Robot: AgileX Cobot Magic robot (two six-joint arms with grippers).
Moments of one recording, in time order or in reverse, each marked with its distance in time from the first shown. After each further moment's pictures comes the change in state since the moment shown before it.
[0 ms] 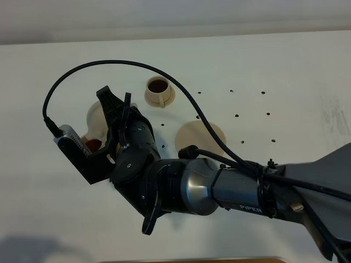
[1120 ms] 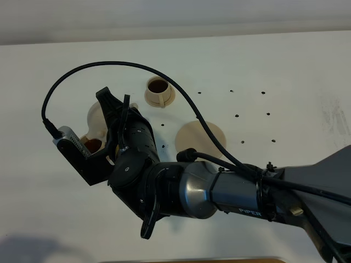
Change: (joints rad) left arm 0.000 0.000 0.000 0.000 0.000 0.002; right arm 0.012 0.000 0.000 0.000 0.028 0.000
